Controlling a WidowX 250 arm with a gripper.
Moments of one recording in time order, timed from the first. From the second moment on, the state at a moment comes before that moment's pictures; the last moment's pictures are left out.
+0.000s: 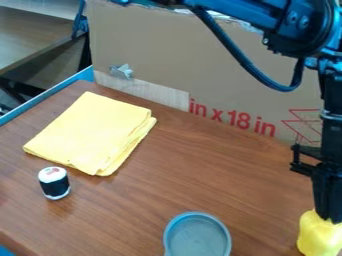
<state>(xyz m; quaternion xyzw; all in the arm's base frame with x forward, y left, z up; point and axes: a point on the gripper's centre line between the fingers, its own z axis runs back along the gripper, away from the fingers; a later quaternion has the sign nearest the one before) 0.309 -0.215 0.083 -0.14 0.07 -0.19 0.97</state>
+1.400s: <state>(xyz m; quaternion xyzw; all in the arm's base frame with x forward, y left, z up) 0.273 -0.153 0.181 -0.02 -0.07 -0.12 0.99</state>
